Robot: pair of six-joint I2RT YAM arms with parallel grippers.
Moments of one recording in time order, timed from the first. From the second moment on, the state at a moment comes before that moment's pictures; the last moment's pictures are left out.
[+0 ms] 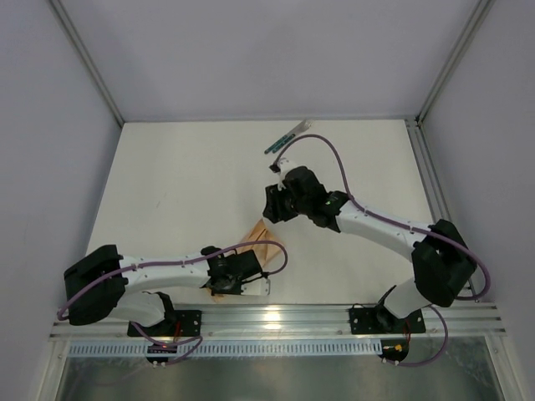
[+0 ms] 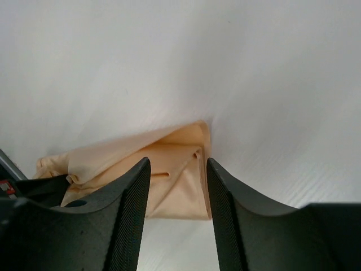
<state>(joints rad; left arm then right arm) -1.17 1.34 0.65 -0.75 -0.17 0.48 0.76 1.48 1.00 -0.18 -0.08 0.34</state>
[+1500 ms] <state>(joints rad) -1.07 1.12 0.97 -1.04 0.06 0.54 0.89 1.72 0.91 0.03 0.04 0.36</state>
